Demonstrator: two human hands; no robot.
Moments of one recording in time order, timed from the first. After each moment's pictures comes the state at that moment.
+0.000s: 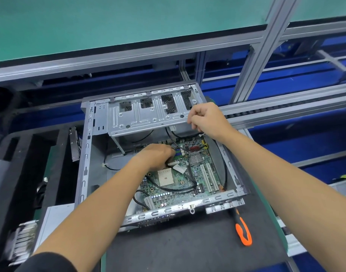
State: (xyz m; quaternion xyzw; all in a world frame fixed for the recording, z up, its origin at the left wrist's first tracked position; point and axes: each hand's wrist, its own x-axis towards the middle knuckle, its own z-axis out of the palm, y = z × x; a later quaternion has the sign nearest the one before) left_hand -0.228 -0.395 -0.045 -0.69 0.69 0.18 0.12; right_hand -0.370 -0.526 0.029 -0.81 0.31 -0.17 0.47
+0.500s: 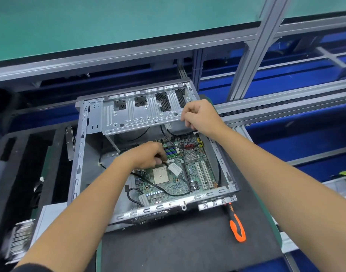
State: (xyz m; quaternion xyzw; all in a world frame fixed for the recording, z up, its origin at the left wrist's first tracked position) left_hand -0.219 -0.383 -0.039 -0.71 0.63 0.31 -0.01; right_hand -0.373 -0.527 0.031 -0.81 0.31 -0.18 0.47
